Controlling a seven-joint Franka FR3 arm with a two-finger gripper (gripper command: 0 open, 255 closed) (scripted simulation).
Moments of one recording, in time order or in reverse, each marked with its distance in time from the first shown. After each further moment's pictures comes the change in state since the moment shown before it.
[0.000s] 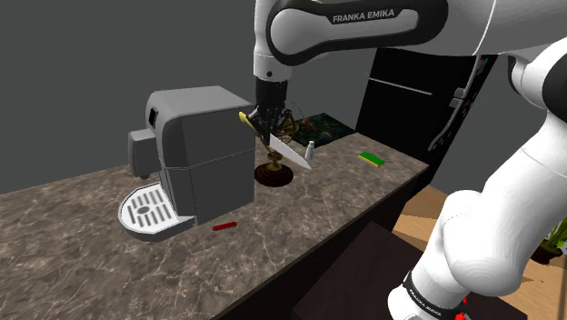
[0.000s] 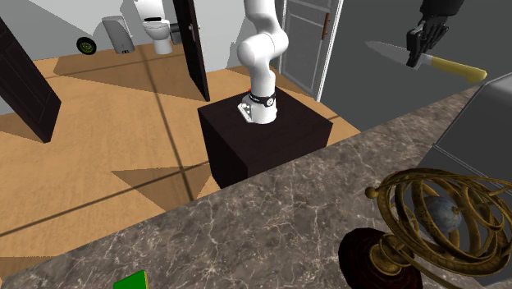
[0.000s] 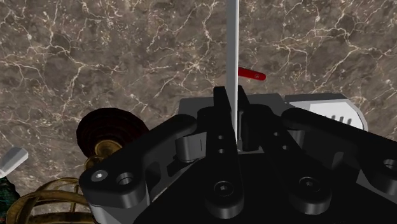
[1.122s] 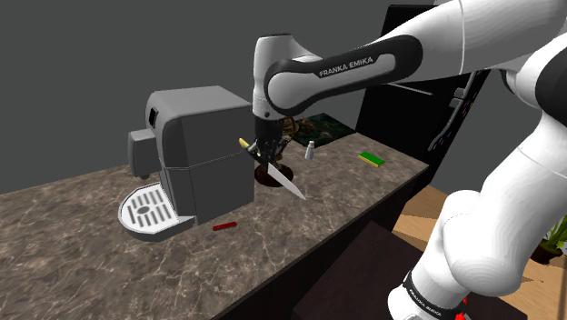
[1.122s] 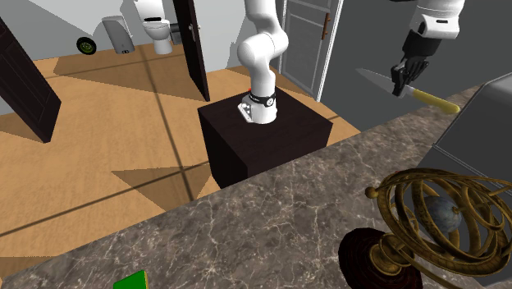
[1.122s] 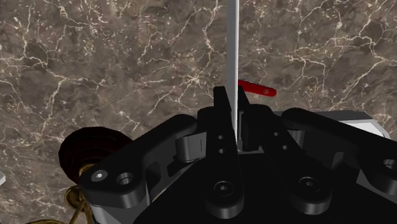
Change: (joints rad) arm 0.002 0.022 0.003 -0.208 -0.001 0.230 0.005
